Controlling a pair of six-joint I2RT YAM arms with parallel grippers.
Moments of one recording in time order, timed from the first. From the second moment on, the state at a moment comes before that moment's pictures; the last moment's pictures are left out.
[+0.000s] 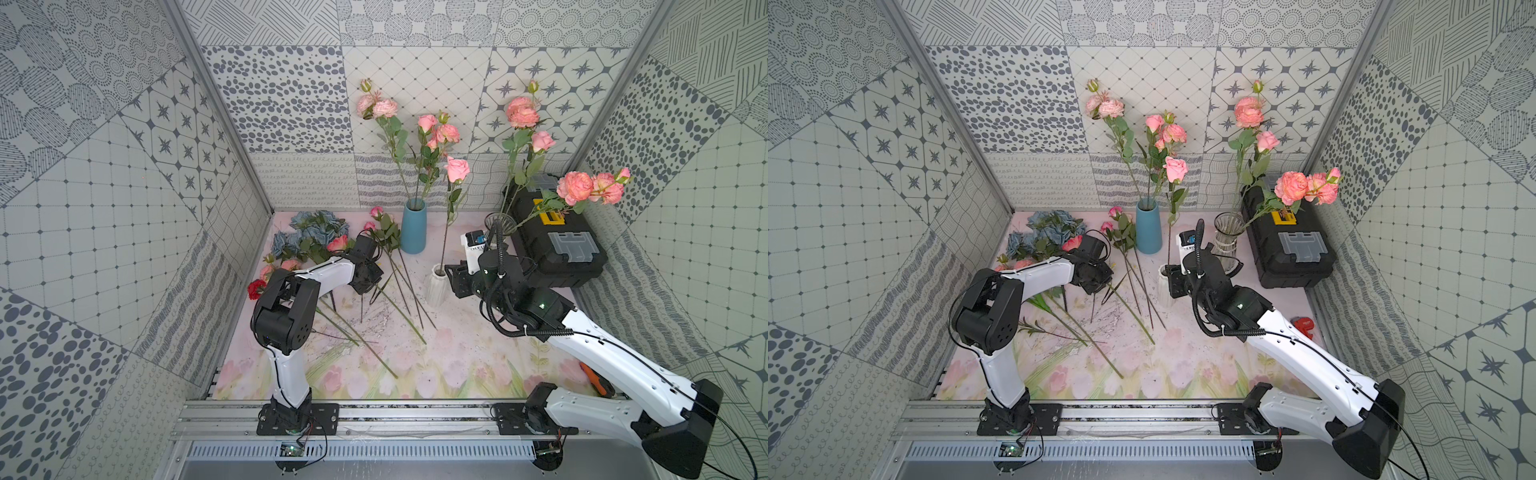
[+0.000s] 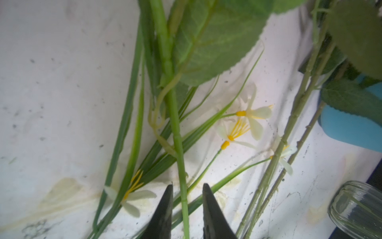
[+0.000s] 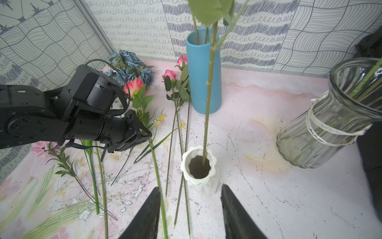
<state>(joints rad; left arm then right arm) -0.42 1.89 1.21 -0.43 0.07 -1.10 0.76 1.10 1.06 -0.47 0.29 0.33</state>
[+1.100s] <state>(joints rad) -0.51 1.81 1.24 -0.48 -0.18 -1.12 0.76 1.09 1.06 -0.47 0.27 0.34</state>
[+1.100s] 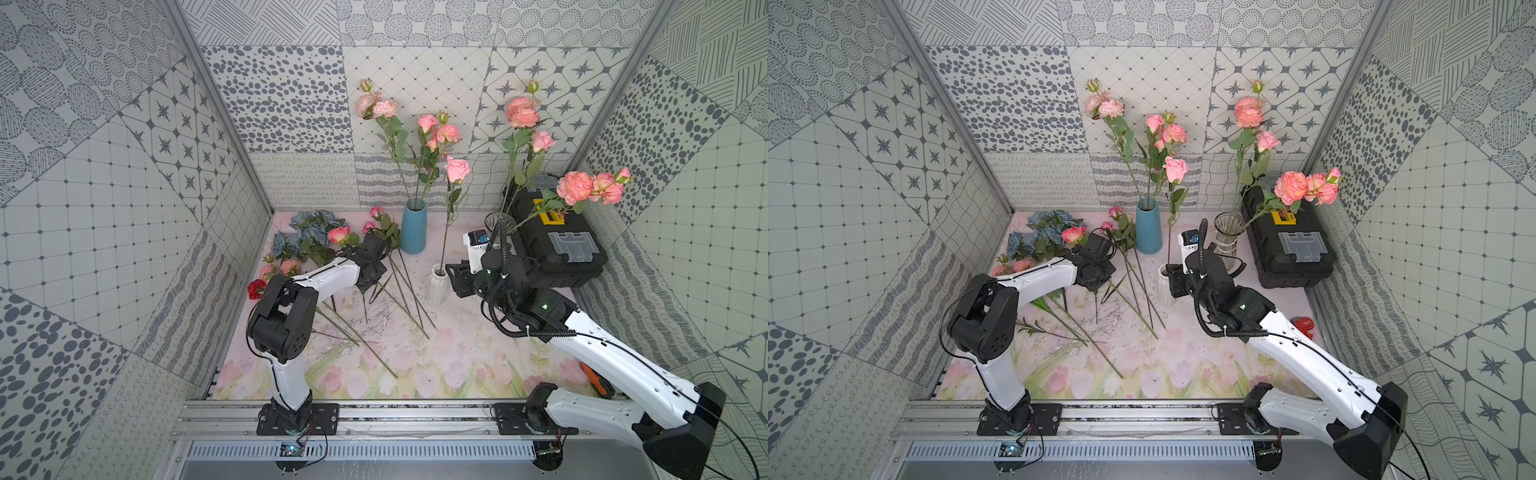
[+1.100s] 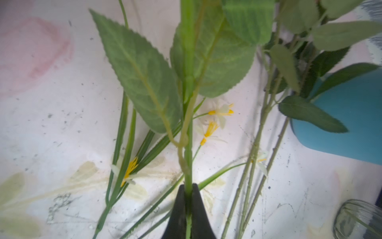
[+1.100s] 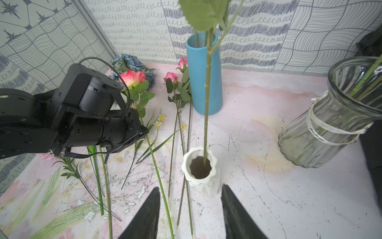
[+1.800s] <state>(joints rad) -0.54 1.34 1.19 -0.44 -0.14 -0.69 0.76 1.08 1.08 -0.58 0.03 0.28</state>
